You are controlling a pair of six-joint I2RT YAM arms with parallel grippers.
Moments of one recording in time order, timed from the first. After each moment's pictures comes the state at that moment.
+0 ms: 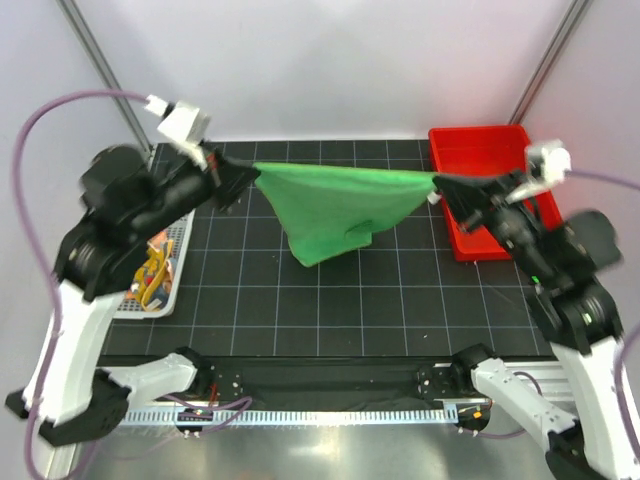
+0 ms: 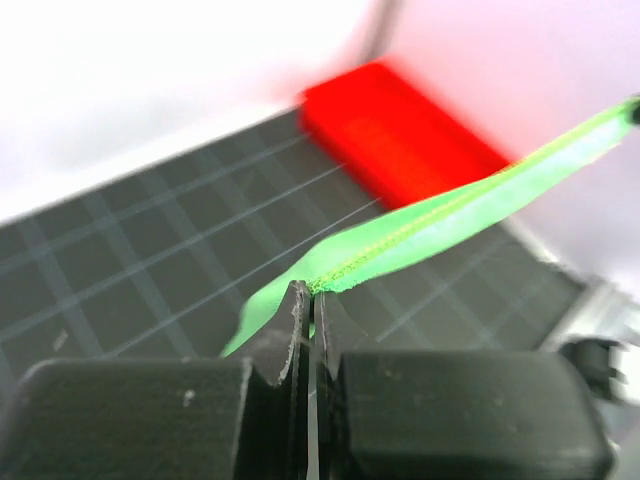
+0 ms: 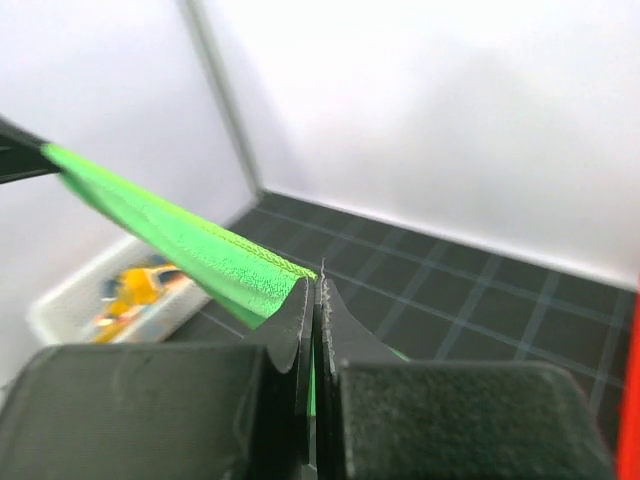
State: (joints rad) left arm -0.54 1.18 1.81 -0.77 0.16 -0.16; right arm 0.36 0.82 1.33 -0.38 -0.16 0.24
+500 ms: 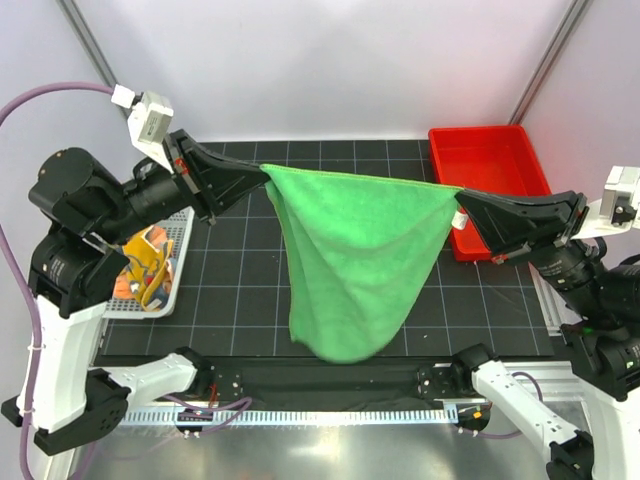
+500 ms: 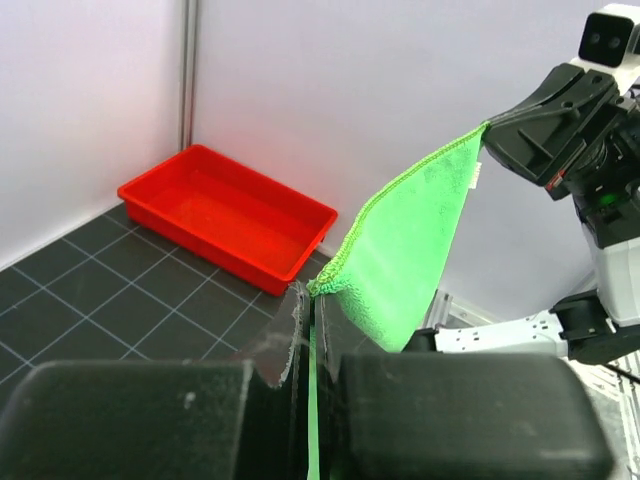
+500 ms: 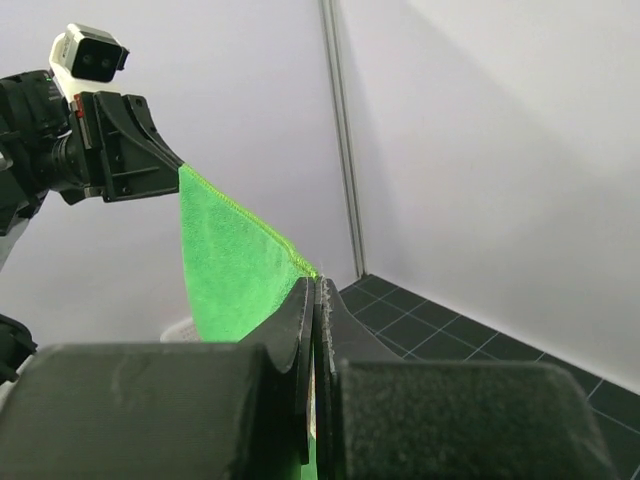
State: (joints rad) left arm -0.55 1.08 1.88 -0.63 0.54 -0.33; right arm 0.37 0.66 1.42 -0.28 -0.40 0.38
